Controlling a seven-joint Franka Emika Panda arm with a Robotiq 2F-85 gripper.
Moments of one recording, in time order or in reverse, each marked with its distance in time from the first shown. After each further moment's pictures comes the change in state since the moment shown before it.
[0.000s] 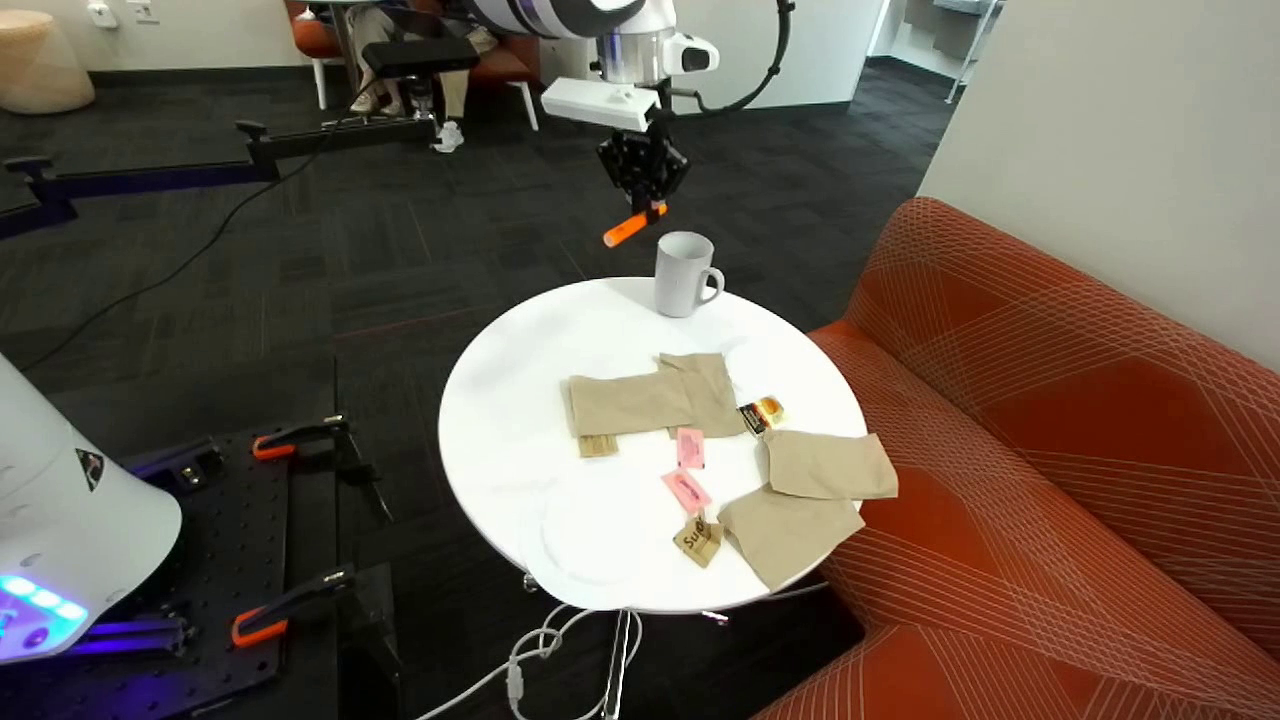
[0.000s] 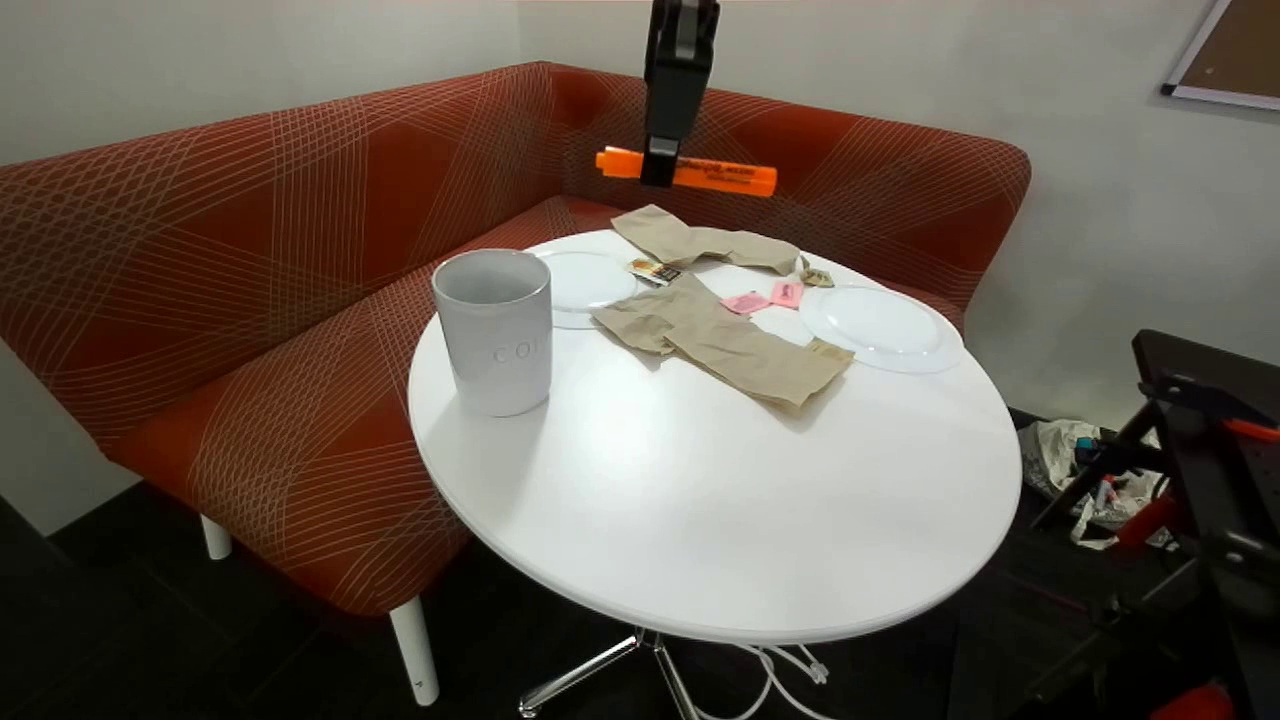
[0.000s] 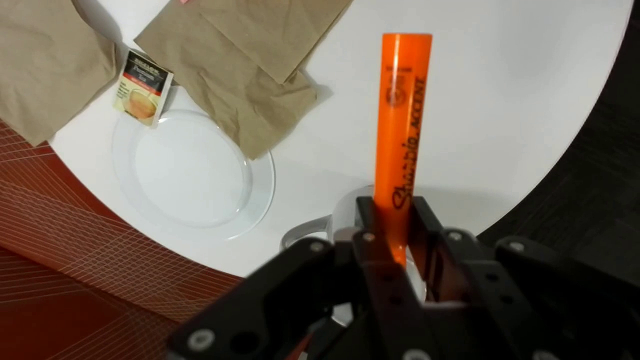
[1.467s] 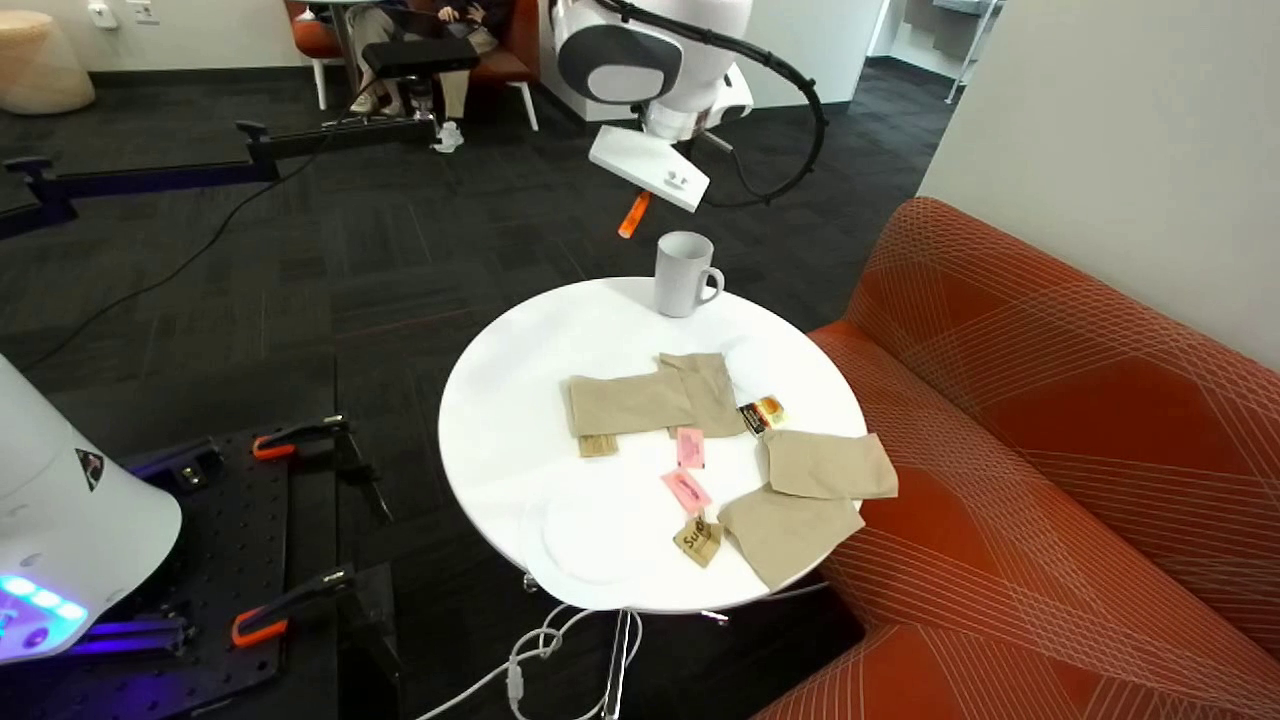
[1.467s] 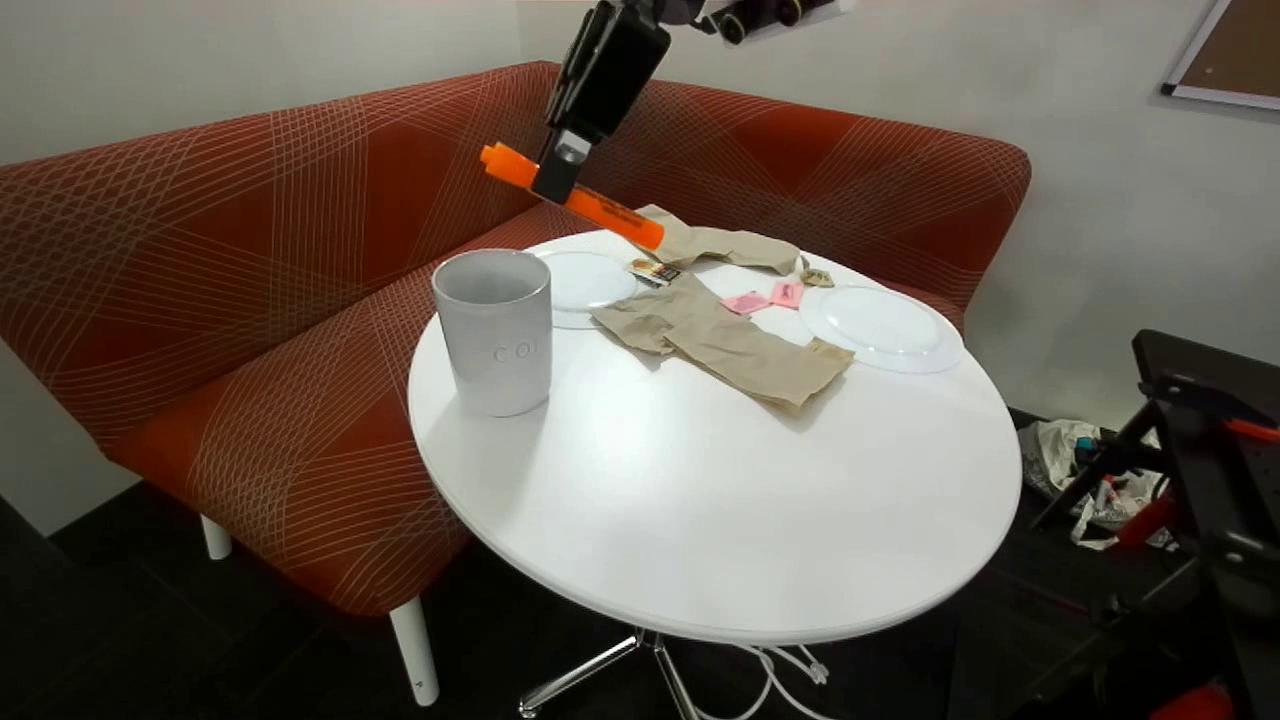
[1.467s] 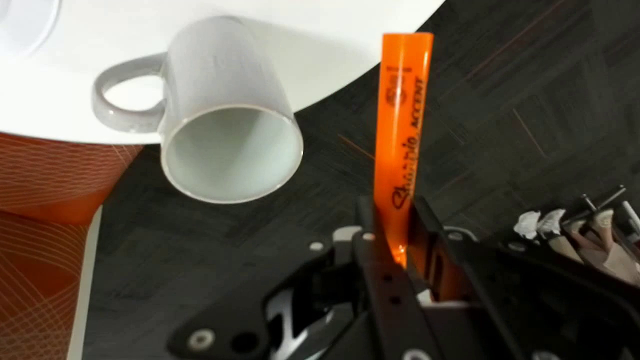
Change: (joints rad) arm -0.345 0.125 0.313 0.039 0.753 0.155 -0.896
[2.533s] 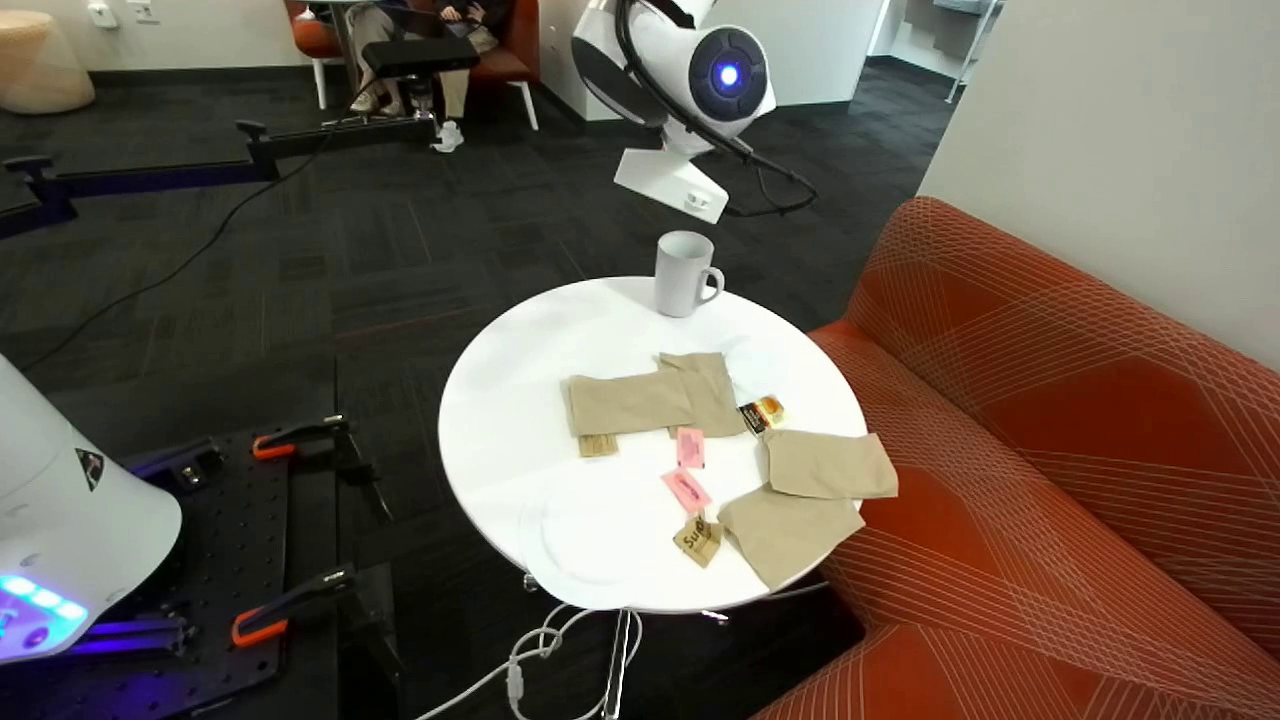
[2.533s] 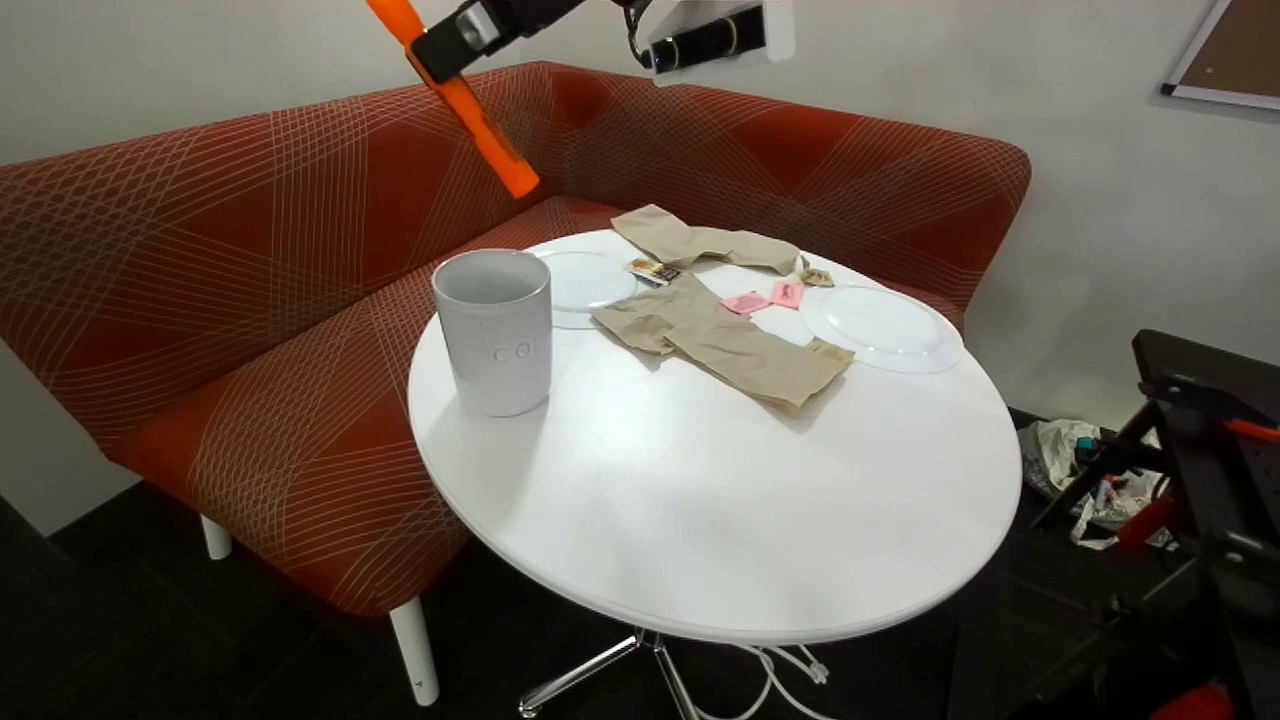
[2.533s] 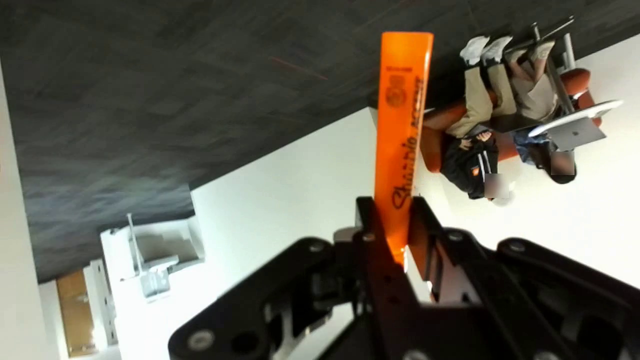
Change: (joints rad) arm -0.007 0.035 -0.029 0.061 0.775 -0.074 -0.731
